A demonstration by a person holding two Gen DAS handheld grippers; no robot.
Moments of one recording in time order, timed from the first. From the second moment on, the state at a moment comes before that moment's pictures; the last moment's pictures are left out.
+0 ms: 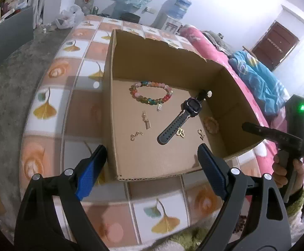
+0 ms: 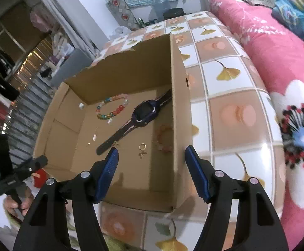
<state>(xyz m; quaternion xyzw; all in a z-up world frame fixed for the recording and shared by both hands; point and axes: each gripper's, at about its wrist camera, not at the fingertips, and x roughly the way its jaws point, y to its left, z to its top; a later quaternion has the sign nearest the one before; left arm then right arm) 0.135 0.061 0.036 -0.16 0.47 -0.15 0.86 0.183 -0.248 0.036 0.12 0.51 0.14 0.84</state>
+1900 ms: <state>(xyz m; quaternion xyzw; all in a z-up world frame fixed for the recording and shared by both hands) 0.042 0.010 0.044 -0.04 0.48 0.05 0.88 0.059 -0.207 0.033 0.01 0.48 0.01 0.88</state>
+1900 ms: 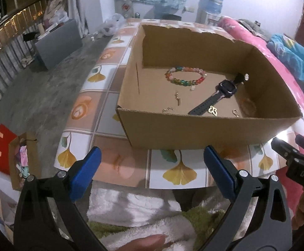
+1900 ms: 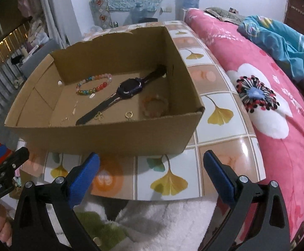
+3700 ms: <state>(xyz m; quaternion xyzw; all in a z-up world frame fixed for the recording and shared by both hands) 0.055 0.003 0.045 -0.04 0.49 0.04 0.87 0.069 -0.187 0.028 0.00 0.50 0.02 0.87</state>
